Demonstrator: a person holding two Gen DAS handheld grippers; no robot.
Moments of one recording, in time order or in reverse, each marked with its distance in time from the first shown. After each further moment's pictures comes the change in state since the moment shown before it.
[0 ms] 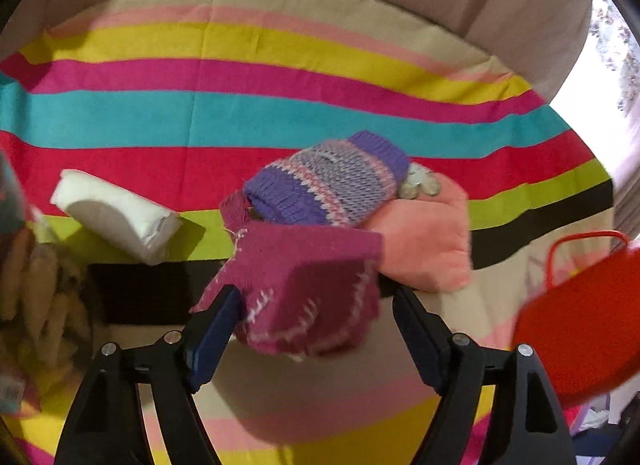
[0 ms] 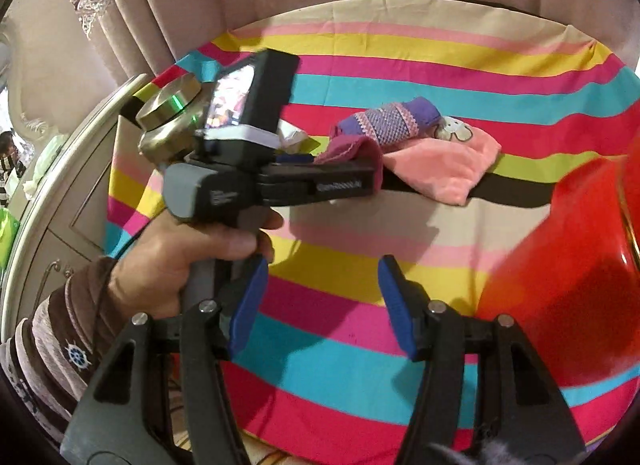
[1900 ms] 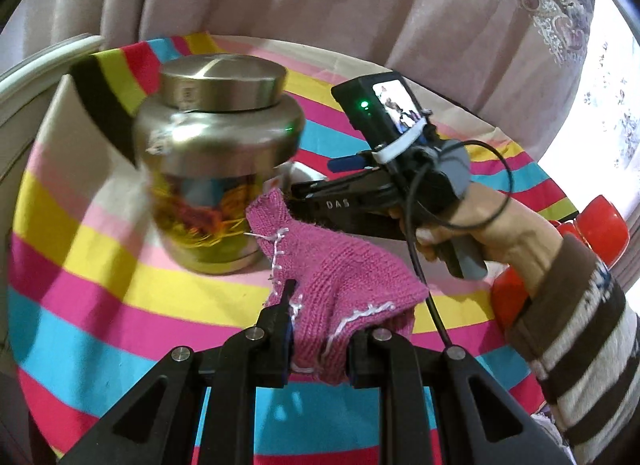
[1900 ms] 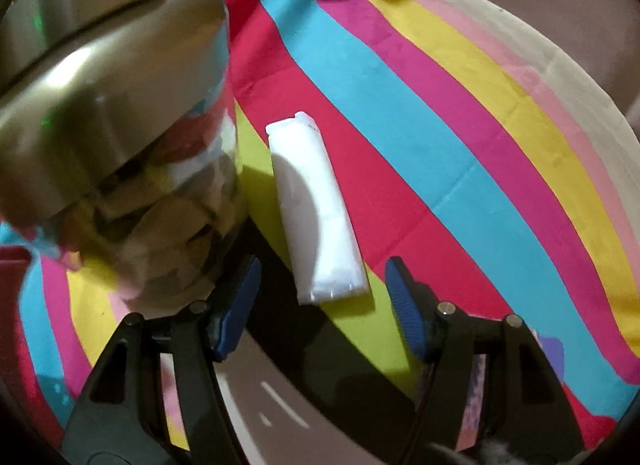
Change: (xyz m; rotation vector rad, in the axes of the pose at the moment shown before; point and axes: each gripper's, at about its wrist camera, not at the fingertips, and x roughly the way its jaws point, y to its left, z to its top) left arm -0.163 0.078 -0.108 -0.167 -0.207 0.058; right arm 0.221 0.076 0.123 -0.660 0.084 0.004
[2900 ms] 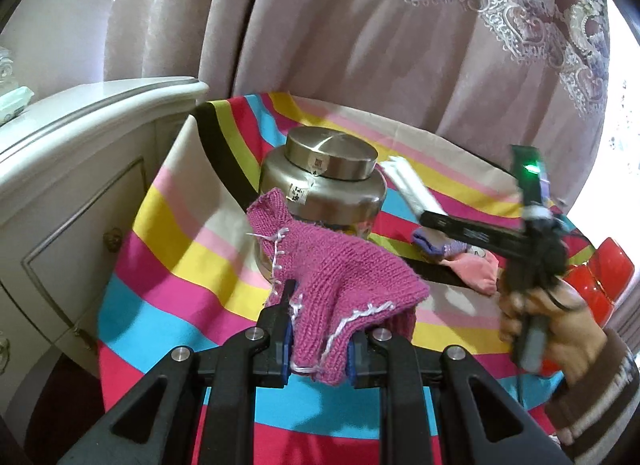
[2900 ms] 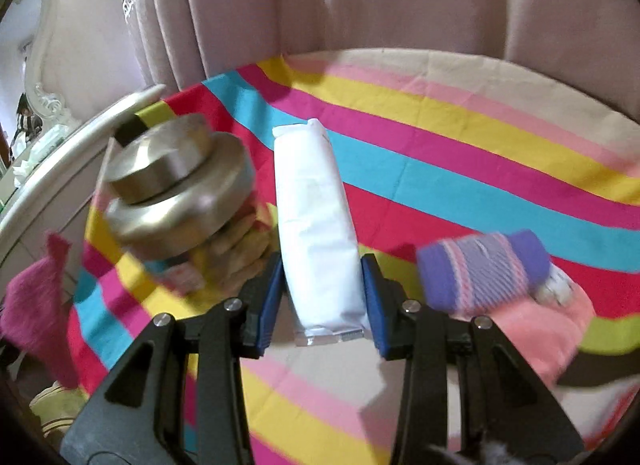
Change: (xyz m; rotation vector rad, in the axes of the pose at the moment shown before) left arm -0.072 0.031 -0.021 -0.078 -0.212 0.170; right arm -0.126 -0.001 -0.061 0.431 -0.268 0.006
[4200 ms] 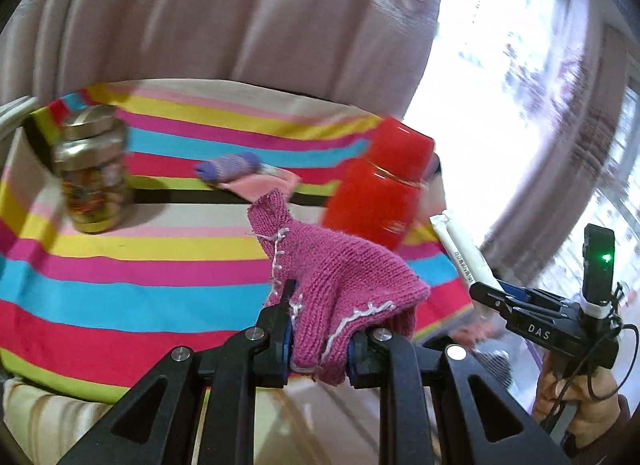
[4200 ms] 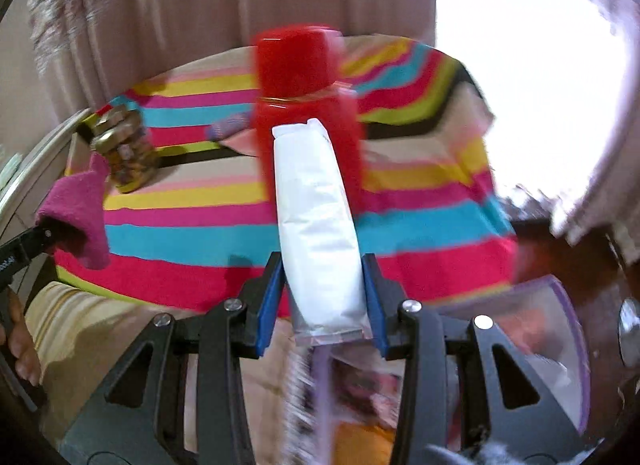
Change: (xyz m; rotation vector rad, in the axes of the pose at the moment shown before) left arm -0.094 -0.192 -0.094 0.246 0.158 -0.438; right arm -0.346 -0.061 -0.235 0.348 0.014 -0.468
